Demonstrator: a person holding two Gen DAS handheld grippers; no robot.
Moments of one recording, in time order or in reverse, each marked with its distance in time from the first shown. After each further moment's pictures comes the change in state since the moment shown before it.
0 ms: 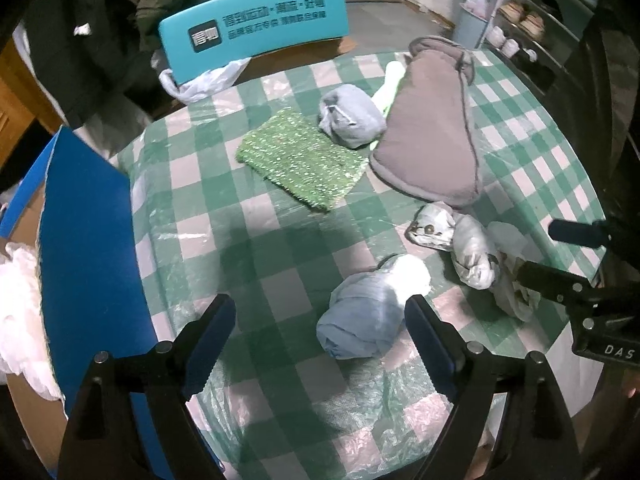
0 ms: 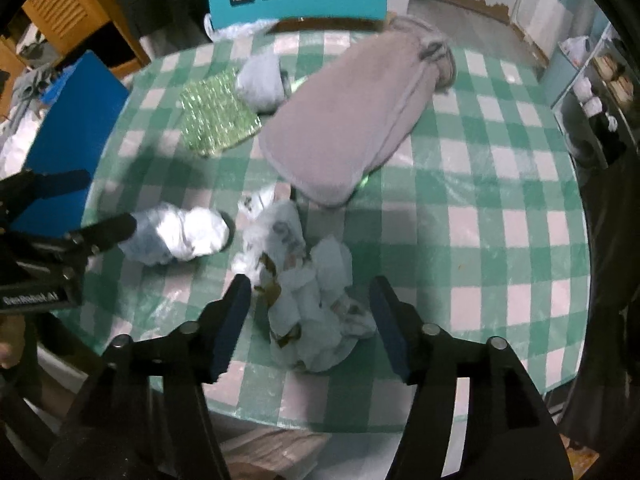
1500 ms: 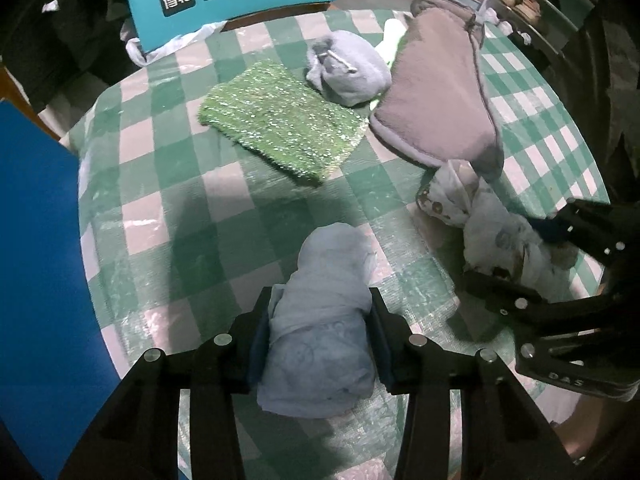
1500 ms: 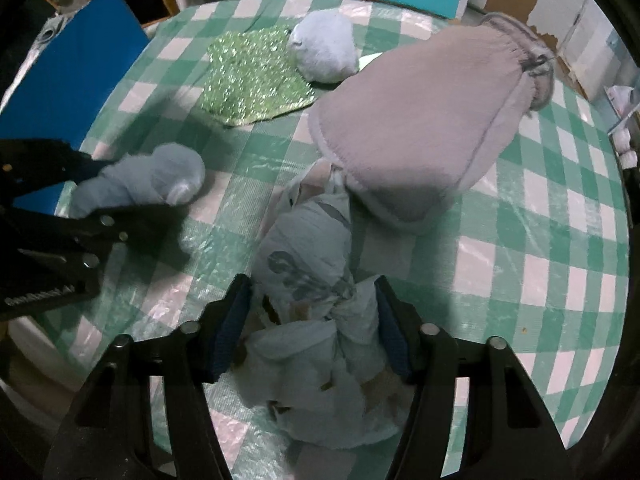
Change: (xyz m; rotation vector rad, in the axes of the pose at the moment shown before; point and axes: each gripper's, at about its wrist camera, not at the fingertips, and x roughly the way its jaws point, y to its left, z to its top) left arm 0.047 0.025 -0.015 0.048 0.078 -0.109; right arm 0.069 0.034 0.012 -0.168 0.052 0.027
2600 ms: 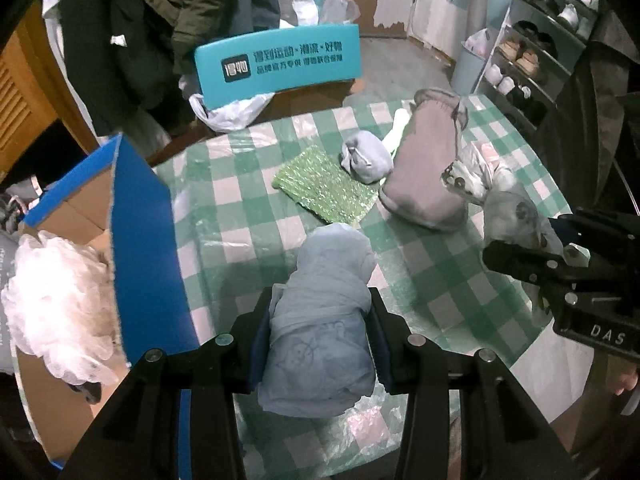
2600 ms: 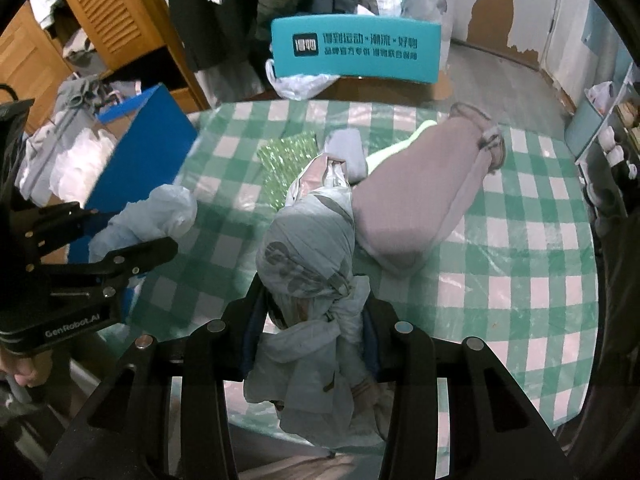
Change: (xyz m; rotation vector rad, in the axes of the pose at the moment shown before) left arm -0.103 0.007 -0.014 -0.064 -0.201 0.072; right arm -0.107 0.020 0.011 0.090 -0.204 0.055
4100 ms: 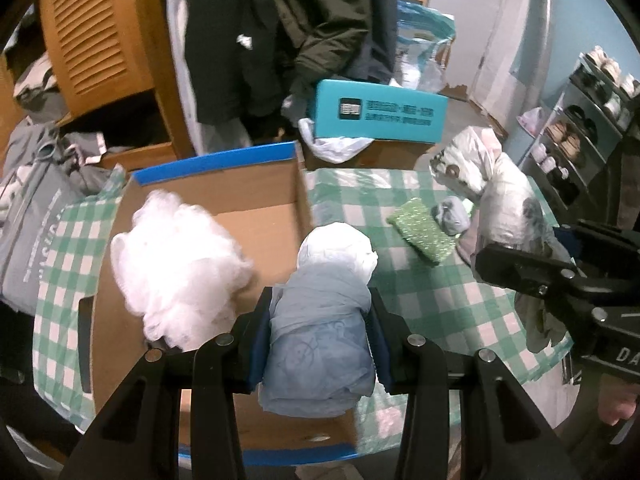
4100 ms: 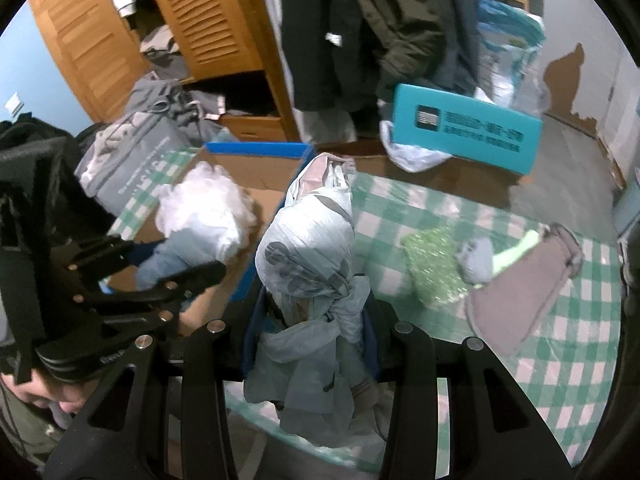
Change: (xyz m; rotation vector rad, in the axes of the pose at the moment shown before) left arm -0.076 0.112 -0.033 -0.247 -0.138 0.088; right arm -0.022 0.143 0.063 -0.177 -0.102 0.162
